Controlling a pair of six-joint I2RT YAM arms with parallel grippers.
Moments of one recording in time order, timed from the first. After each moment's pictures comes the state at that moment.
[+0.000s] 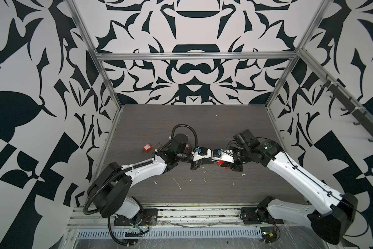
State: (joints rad) left arm -0.79 1.48 0.79 0.33 0.90 0.45; right arm 0.58 1.16 1.08 -1.00 -0.38 -0.83
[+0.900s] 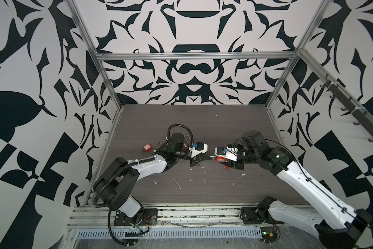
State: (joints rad) left arm -0.72 1.55 0.75 0.55 0.97 0.31; right arm 0.58 0.99 1.04 -0.88 -0.33 -0.78
